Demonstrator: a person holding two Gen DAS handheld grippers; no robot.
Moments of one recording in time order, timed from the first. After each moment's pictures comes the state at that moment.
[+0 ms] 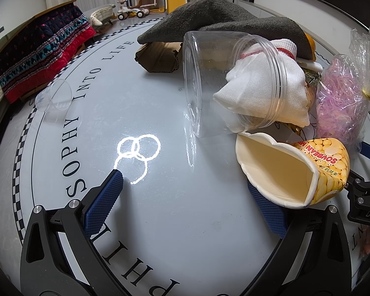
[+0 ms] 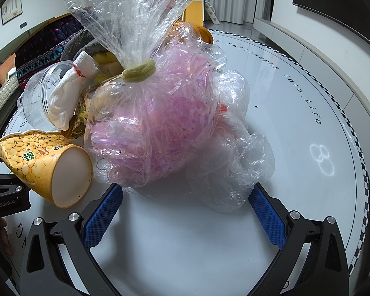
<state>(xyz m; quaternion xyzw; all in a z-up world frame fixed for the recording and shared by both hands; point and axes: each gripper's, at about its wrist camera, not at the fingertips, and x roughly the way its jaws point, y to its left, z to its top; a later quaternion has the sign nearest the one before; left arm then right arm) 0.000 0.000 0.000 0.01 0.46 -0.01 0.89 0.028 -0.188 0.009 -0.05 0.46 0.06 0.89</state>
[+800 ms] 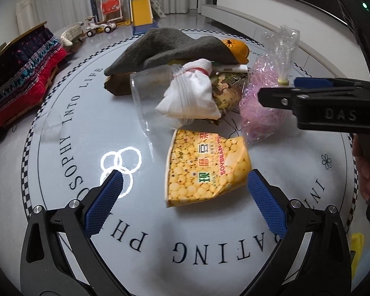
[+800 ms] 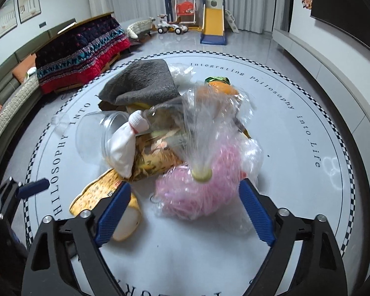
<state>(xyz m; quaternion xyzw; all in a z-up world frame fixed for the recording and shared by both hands) -0.040 -0.035 0.048 0.04 0.45 -0.10 0.89 0.048 -0.161 0.082 -0.06 0.45 0.12 0.88</state>
